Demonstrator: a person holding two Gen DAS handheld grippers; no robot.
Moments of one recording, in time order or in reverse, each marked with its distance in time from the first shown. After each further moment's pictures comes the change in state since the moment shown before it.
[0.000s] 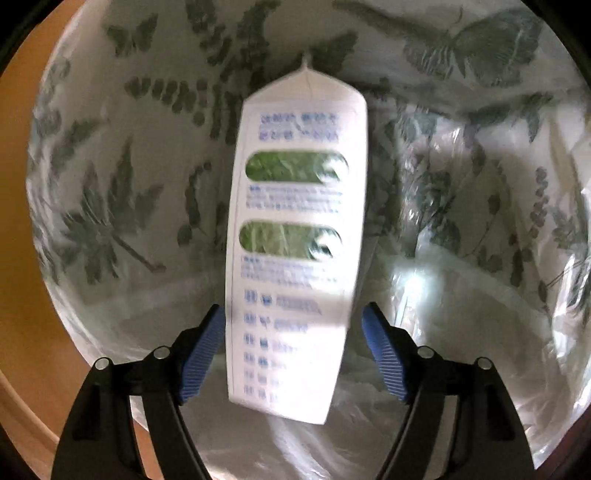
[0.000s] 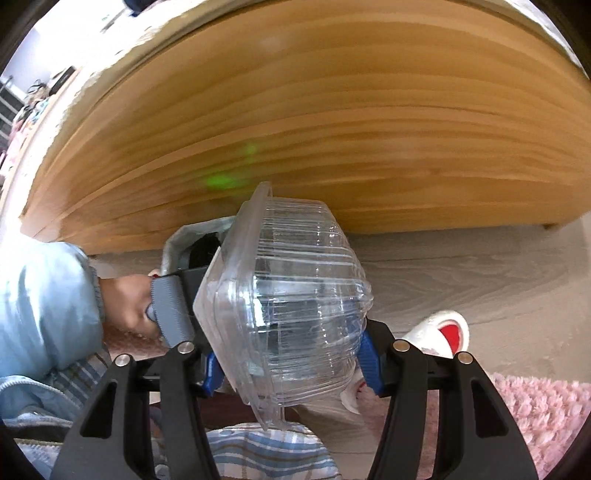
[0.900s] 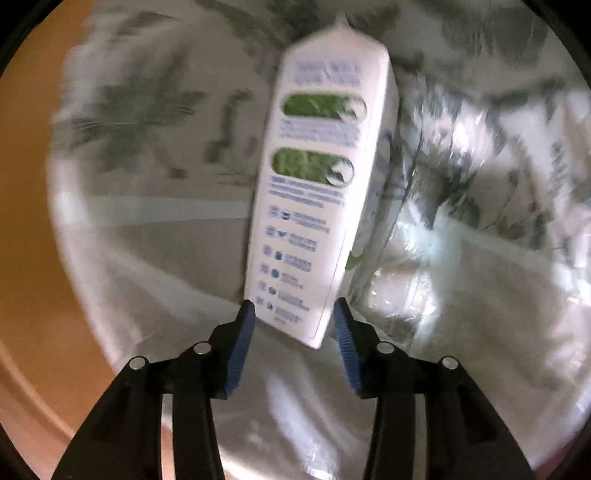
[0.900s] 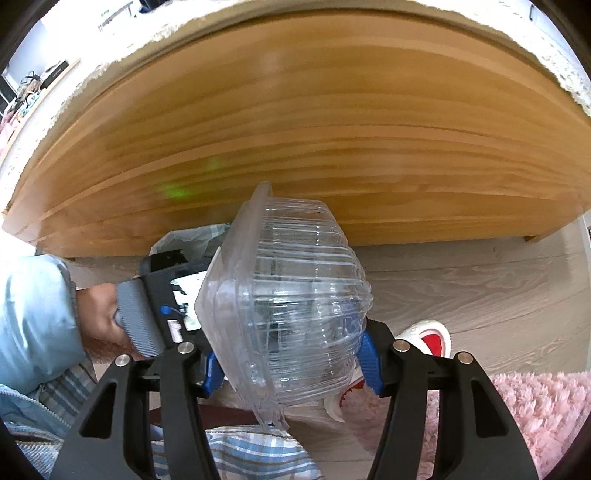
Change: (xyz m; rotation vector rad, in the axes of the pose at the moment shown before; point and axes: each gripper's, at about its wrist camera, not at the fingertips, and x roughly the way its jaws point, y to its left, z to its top) left arm -0.013 0.005 -0.064 -0.134 0.000 -0.019; right arm -0.003 0.018 -0.021 -0.015 -0.064 -0.117
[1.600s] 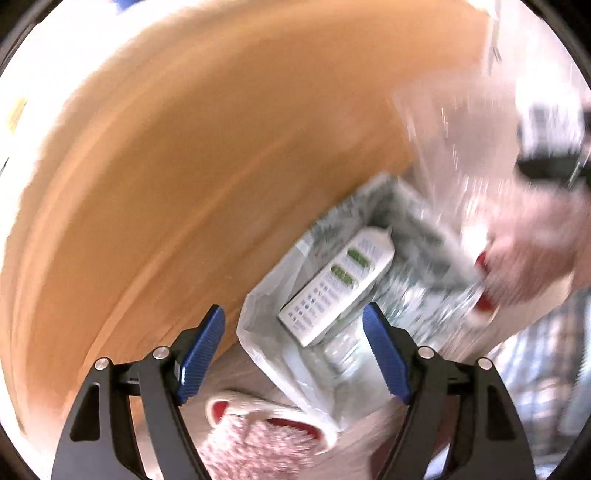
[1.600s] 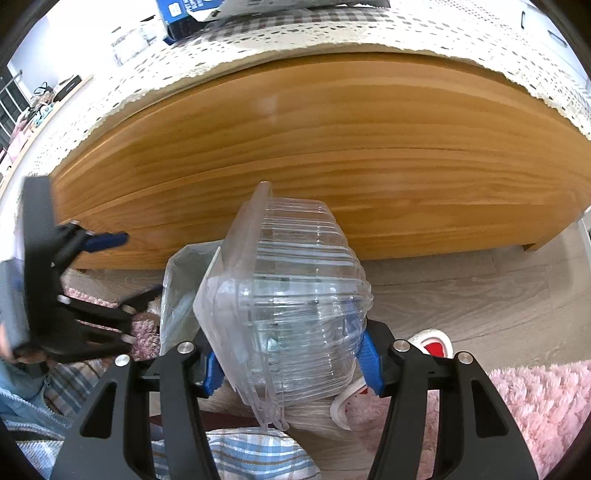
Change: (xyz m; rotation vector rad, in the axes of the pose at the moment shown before) left arm -0.209 0.108 -0.105 -0.630 -0.409 -0.154; right arm -0.028 -0.003 -0.015 -0.005 -0.093 0.034
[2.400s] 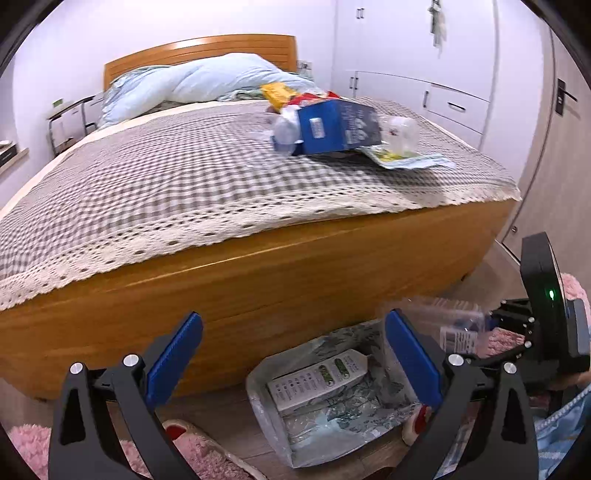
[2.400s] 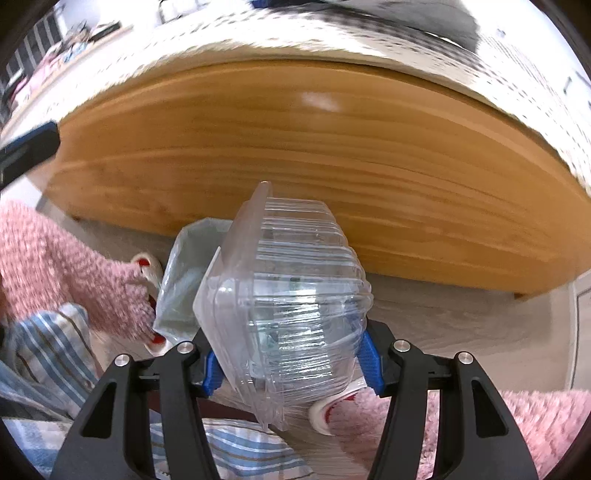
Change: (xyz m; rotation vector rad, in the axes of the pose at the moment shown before) left arm -0.127 0.064 -0.035 -0.403 -0.413 -0.009; right arm 0.001 0.046 -0.005 -0.249 0.026 -0.059
